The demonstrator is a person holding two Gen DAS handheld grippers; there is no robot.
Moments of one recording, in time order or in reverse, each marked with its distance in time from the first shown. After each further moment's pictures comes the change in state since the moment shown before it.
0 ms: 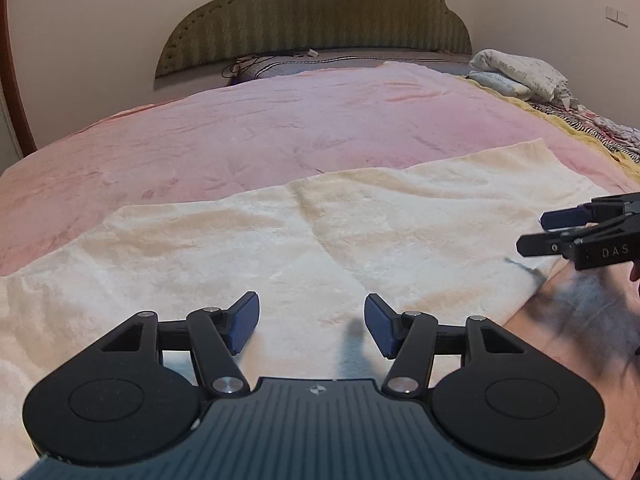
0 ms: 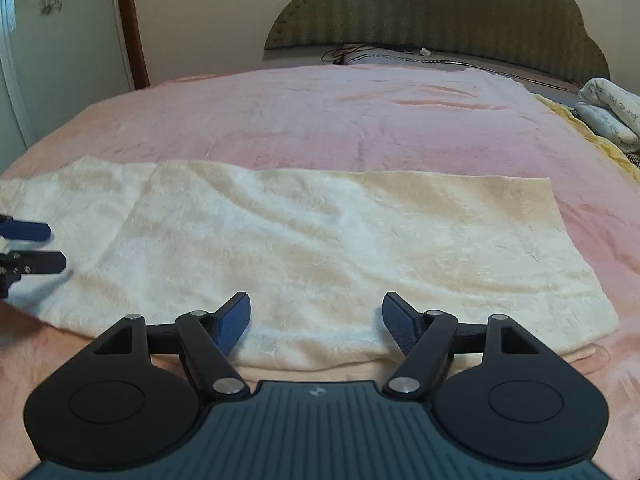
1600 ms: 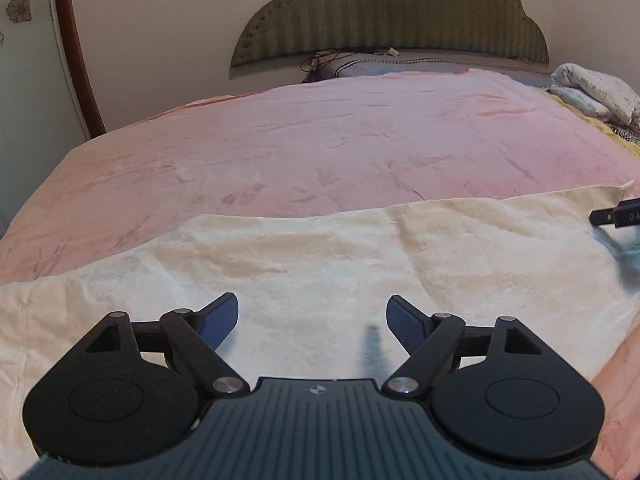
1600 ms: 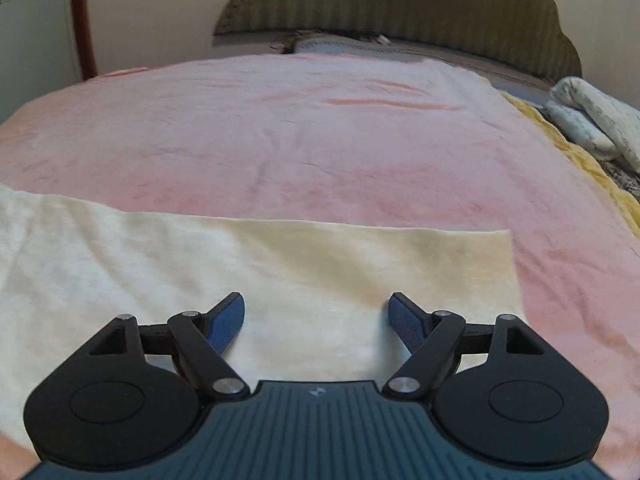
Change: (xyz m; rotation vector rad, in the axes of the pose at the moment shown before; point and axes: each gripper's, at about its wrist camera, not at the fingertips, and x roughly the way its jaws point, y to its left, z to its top) left arm 0.025 0.020 0.030 -0.092 0.040 0.189; right arm 0.065 -0.093 0.054 0.026 0.063 -0.255
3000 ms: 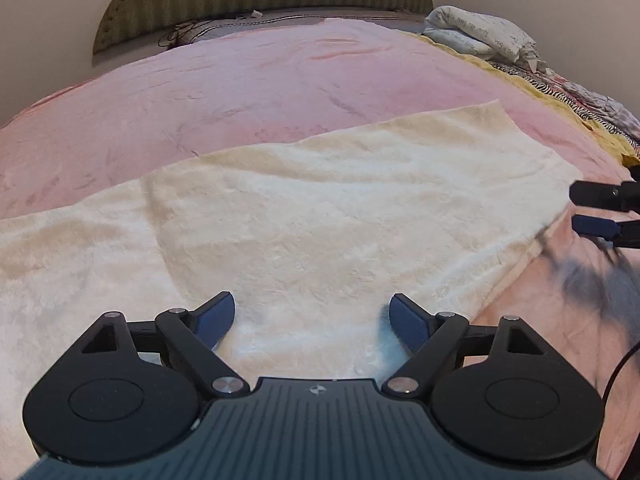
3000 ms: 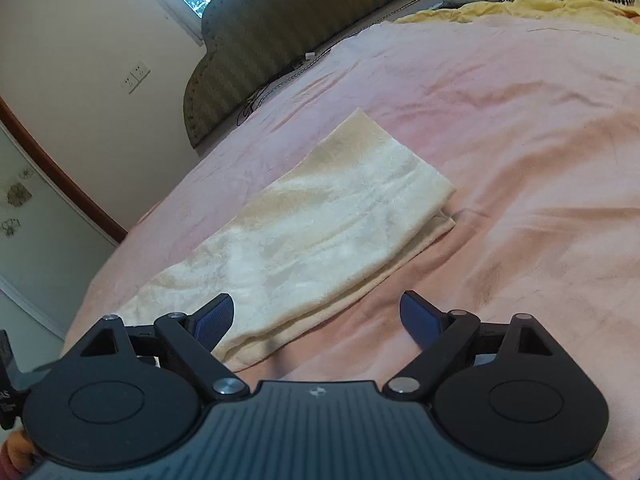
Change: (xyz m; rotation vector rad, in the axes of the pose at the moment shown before) left arm 0.024 -0.115 -0.017 0.159 0.073 -0.320; right arm -0.096 -0.088 -0.120 0.600 -0.121 0.369
